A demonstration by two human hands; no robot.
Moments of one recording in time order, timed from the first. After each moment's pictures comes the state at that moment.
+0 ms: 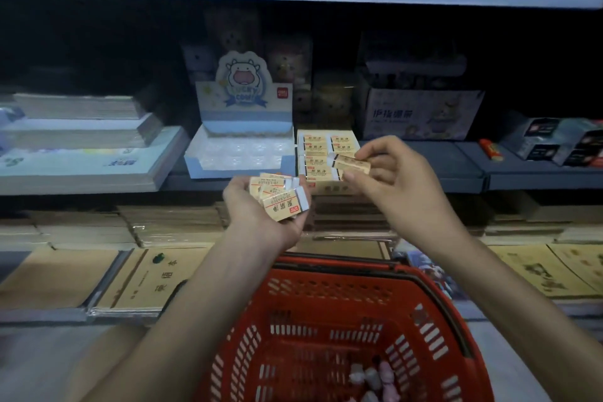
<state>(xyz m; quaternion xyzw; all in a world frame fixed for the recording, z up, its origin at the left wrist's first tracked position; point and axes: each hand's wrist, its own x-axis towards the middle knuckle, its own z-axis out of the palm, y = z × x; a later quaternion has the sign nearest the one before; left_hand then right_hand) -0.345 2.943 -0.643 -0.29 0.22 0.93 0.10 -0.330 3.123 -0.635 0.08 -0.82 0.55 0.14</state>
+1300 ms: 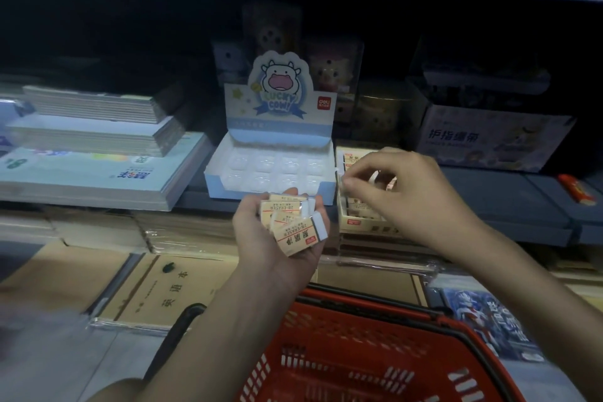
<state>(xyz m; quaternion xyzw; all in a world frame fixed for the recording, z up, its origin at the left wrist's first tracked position) -0.386 2.920 -0.662 -0.24 0.18 0.95 0.07 -0.420 3.090 -0.628 0.18 -0.91 0.35 0.13</state>
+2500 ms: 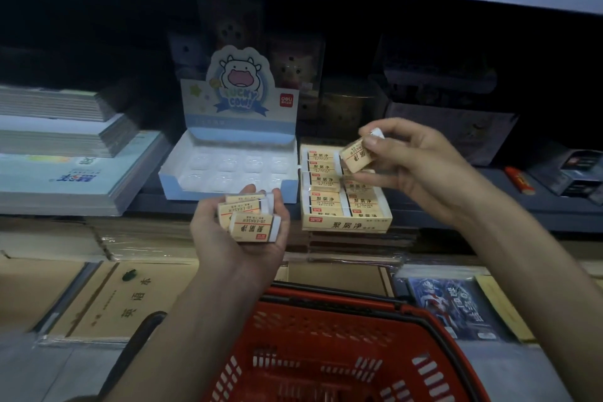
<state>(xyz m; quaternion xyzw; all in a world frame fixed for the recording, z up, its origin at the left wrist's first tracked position) -0.389 2.927 -0.664 -0.27 0.12 0.96 0.01 -0.434 3.142 -0.603 0.06 -0.70 0.71 -0.04</state>
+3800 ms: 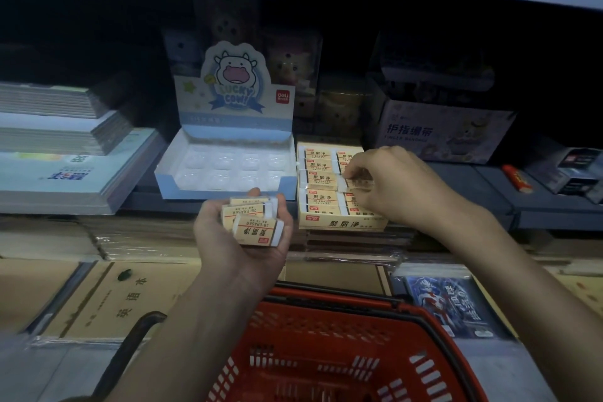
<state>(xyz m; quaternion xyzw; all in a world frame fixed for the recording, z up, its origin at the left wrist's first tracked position) -0.388 2.932 -0.669 -0.28 0.14 0.95 0.04 -0.450 3.136 -0.632 0.13 -0.98 0.06 0.09</state>
